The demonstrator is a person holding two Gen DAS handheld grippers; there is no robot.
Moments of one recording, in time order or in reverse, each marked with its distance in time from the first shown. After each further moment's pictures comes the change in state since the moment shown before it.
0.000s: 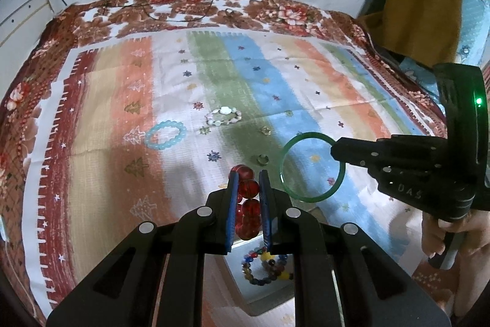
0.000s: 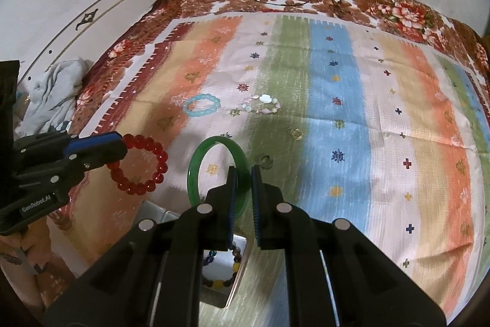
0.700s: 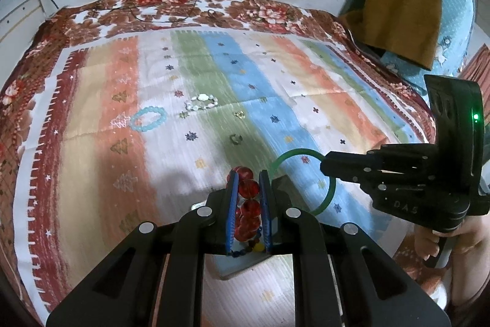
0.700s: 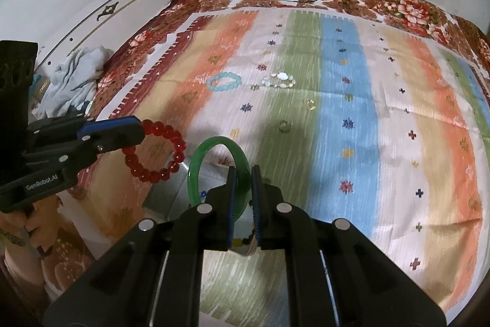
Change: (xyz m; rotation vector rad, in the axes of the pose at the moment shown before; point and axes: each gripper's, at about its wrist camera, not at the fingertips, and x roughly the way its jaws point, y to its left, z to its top) left arm -0.023 -0.025 -0.043 0.030 -0.013 -0.058; right arm -0.031 0.016 -0.059 -0.023 -0.002 0.057
